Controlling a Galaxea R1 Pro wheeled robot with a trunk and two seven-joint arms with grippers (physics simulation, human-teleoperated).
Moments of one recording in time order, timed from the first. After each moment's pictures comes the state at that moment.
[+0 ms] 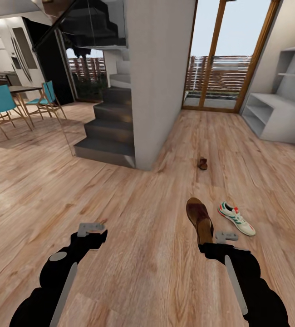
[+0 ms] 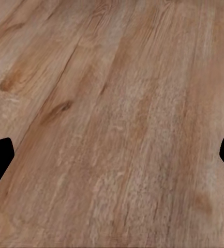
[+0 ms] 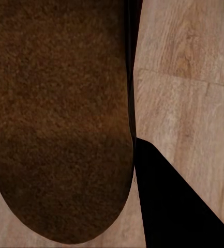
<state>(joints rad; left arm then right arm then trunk) -0.25 -0.03 -0.03 -1.62 0.00 0.67 0.00 -0.32 0.01 -0.09 -1.49 0.01 0.93 -0.01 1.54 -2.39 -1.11</state>
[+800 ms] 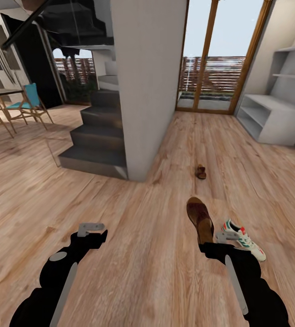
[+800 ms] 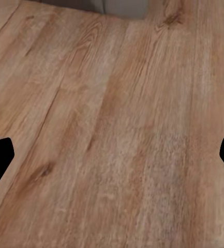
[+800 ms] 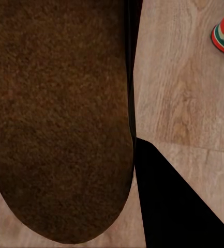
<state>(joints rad) -0.25 -0.03 -0.03 -1.62 0.00 0.67 0.00 -0.32 0.01 -0.09 -1.49 0.01 0.93 -0.01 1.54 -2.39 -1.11</state>
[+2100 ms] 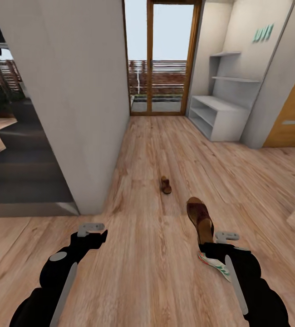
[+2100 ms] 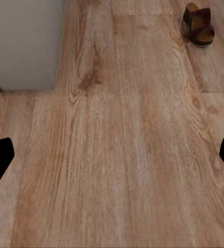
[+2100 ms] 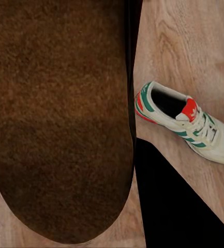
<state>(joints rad) -0.25 -0.03 -0.03 -1.62 0.00 0.67 0.00 -0.32 0.01 -0.09 -1.49 0.01 0.93 -0.01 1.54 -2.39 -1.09</state>
